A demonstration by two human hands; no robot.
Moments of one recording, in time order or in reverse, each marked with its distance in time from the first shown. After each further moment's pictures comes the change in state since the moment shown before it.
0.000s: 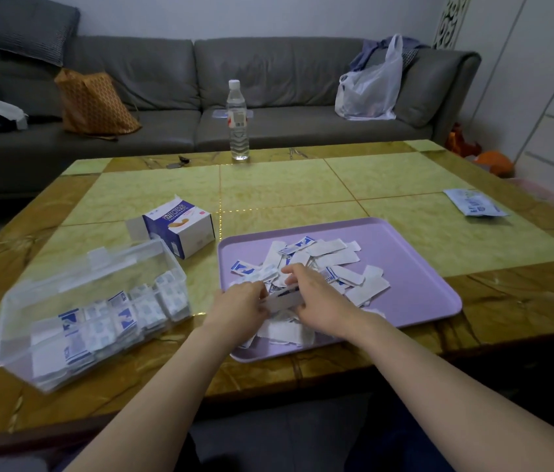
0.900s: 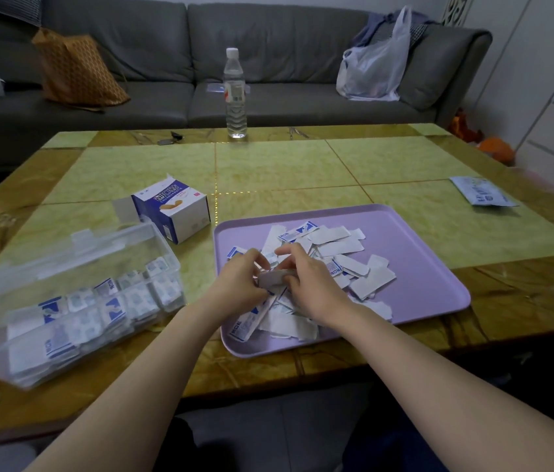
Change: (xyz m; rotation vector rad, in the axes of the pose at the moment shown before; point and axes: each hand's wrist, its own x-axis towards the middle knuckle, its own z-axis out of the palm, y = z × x) left_hand 0.022 -0.011 -0.003 -0.388 0.016 0.035; right_hand 0.017 -0.005 0.013 0.138 0.195 0.000
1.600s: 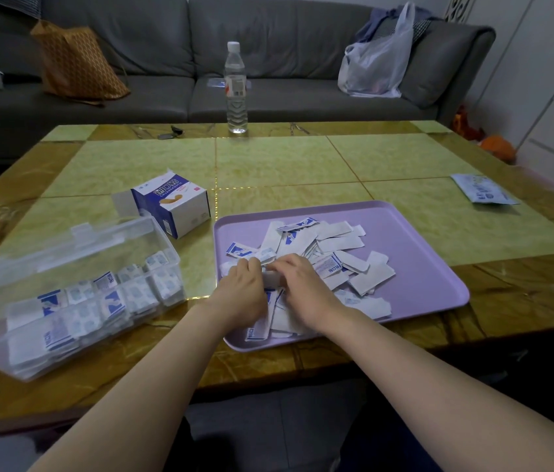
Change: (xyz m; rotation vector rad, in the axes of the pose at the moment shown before) left_hand -0.008 0.001 0.015 0.340 -0.179 -0.059; right_hand -0.003 0.004 0.015 -0.198 -0.090 -0.066
